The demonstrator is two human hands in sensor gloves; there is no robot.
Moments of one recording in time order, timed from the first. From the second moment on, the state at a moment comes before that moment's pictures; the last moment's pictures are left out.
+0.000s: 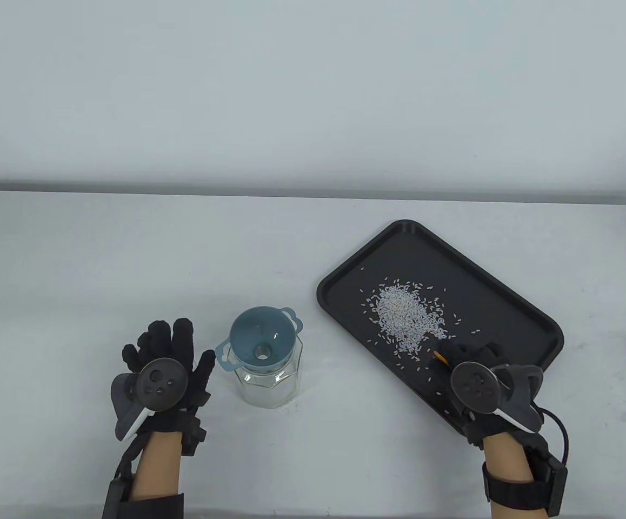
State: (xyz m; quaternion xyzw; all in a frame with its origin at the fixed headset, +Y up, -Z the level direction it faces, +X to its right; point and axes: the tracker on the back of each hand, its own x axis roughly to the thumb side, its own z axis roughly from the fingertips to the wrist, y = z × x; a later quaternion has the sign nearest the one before) left_hand -0.250 -0.719 -0.272 0.10 -0.03 0.21 0.97; right_hand 0.233 -0.680 -0.273 0.11 -0.15 0.98 0.07
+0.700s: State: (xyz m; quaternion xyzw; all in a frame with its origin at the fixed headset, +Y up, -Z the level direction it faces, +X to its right) left_hand -0.251 -0.718 -0.272 0.10 -0.03 0.22 0.97; right_hand 0.267 -0.659 -0.261 -0.03 -0.28 0.96 0.01
